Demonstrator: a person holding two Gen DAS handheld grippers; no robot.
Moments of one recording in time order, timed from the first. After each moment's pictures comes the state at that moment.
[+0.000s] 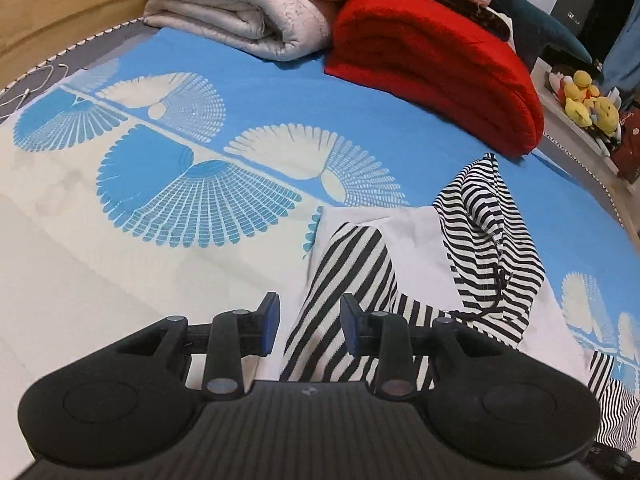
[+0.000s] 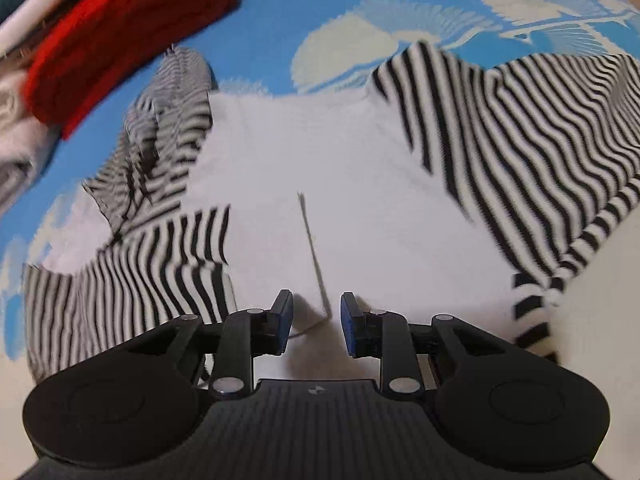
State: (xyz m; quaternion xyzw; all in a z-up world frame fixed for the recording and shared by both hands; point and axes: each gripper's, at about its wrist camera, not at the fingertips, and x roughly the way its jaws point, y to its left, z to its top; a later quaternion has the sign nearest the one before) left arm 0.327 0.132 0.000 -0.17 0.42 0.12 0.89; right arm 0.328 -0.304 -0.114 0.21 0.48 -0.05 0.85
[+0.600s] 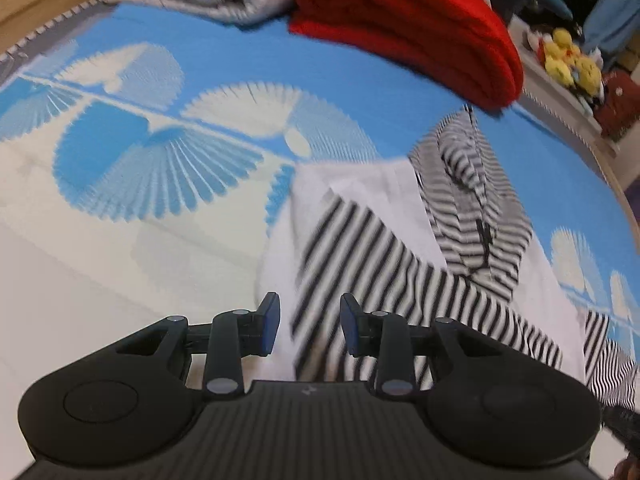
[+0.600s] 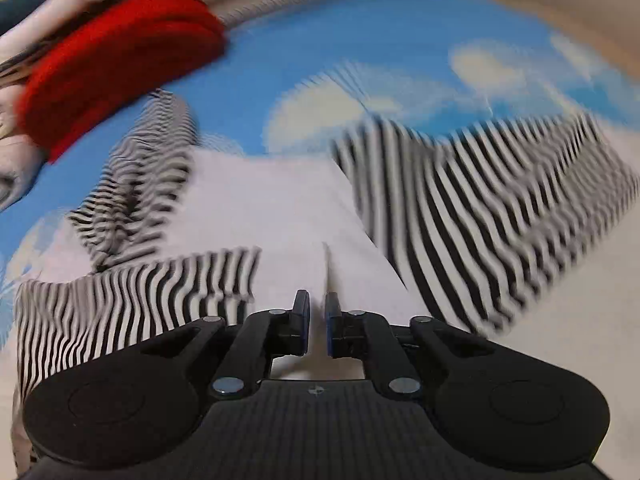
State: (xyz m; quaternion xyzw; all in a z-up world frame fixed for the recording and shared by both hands) left arm 0.346 0.110 -0.026 -0.15 0.47 0.06 0.87; right arm 0.308 -0.333 -0.077 0.19 0.42 -0.11 0.88
